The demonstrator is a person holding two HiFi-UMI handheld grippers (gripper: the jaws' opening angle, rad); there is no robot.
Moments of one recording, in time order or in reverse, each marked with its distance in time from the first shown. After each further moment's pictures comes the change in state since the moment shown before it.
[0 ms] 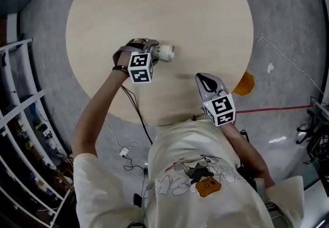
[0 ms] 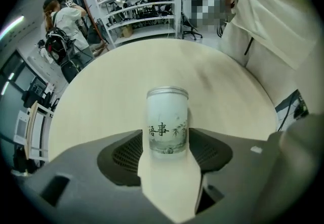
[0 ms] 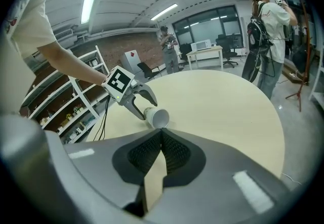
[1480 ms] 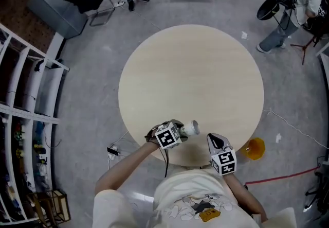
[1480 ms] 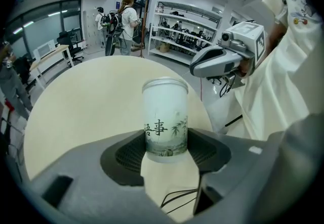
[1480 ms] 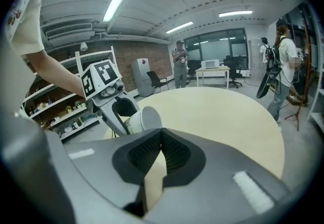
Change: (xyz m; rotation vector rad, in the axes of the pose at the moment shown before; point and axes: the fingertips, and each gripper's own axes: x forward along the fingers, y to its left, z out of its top) left arm -0.094 -0.189 0.005 -0.587 -0.290 -0.039; right arm -0.028 0.153 -0.031 -0.154 -0.135 -0.035
